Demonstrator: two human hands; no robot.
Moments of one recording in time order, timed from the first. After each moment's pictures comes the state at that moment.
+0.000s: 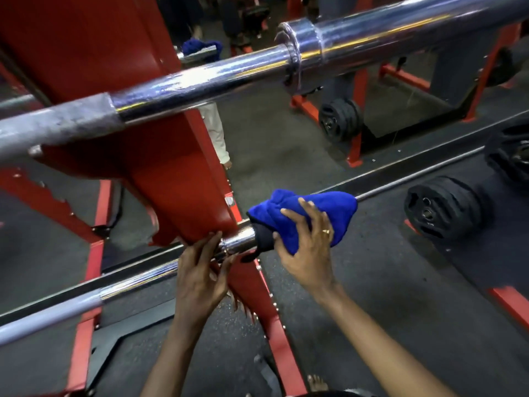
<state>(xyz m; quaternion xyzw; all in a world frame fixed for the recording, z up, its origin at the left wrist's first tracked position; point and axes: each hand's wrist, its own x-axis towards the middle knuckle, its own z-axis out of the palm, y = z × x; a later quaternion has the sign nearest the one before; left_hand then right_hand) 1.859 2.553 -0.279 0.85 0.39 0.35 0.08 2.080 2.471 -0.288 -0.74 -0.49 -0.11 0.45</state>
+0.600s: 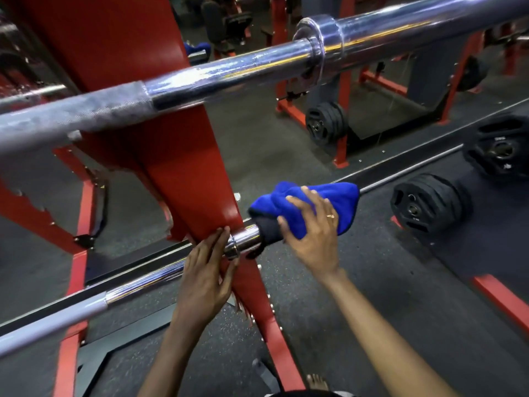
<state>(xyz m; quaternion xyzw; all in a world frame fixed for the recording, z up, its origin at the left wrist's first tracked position) 1.841 2.558 -0.270 0.89 0.33 0.29 0.09 2.079 2.483 -0.279 -0.74 -0.47 -0.18 0.45</state>
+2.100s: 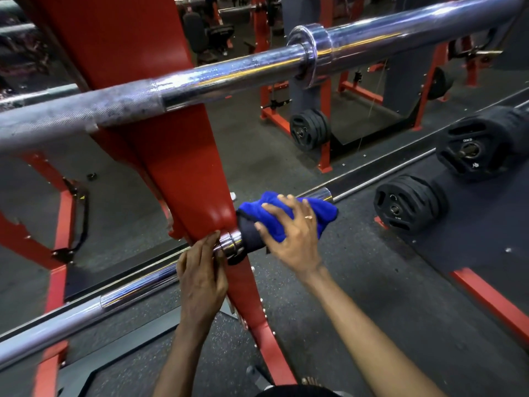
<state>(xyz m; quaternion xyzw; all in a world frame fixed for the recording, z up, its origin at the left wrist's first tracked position) 1.846 2.556 -0.283 0.85 0.38 0.36 0.10 2.053 2.489 -0.280 -0.73 -0.48 -0.19 0.44</state>
